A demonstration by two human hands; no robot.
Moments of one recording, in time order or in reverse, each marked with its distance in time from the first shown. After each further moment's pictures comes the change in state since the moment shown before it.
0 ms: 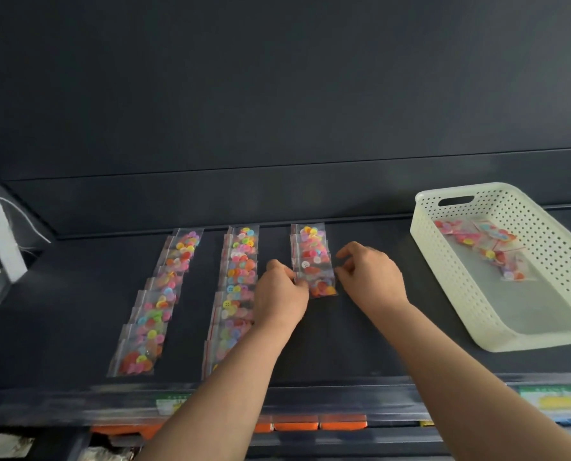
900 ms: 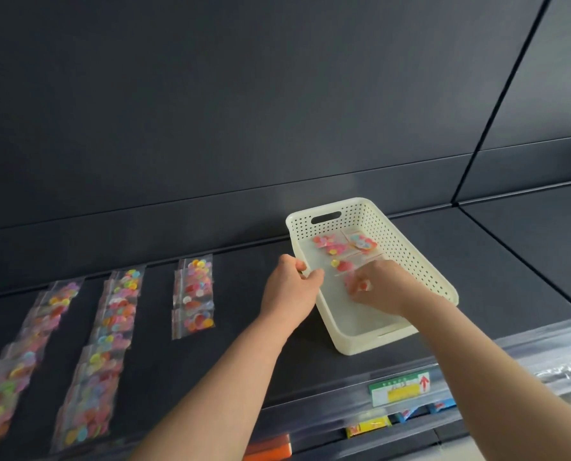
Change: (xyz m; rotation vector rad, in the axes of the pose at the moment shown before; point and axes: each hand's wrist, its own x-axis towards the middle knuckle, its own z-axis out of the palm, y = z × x) left_hand -0.054 0.153 0.117 -0.156 -0.292 0.205; right_hand -0.009 0.182 -0.135 -0.151 -0.319 0.086
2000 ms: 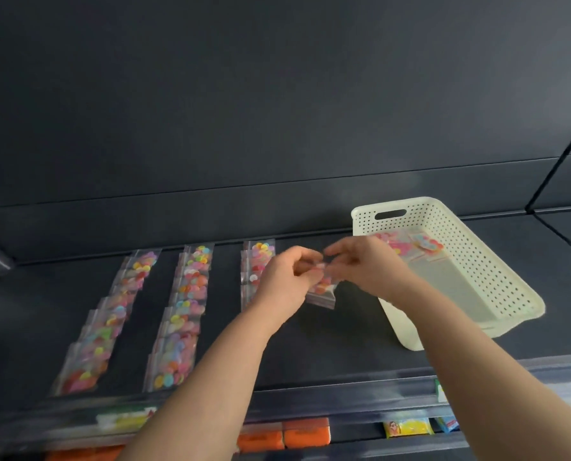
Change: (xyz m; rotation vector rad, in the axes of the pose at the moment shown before) left_hand -0.029 -0.045 -0.097 -0.237 -0.017 0.111; right_hand -0.010 -0.129 0.006 0.544 0.068 -0.163
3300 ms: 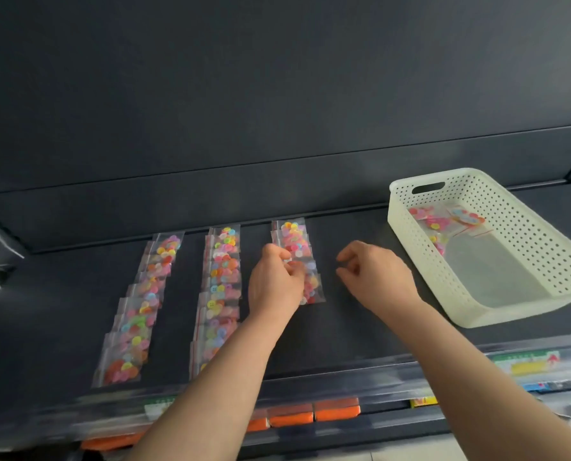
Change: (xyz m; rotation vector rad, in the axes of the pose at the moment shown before) left_hand 0.002 -0.064 -0.060 0.458 0.311 -0.099; right_hand 0.003 -0.004 0.093 -0.383 0.213 0.051
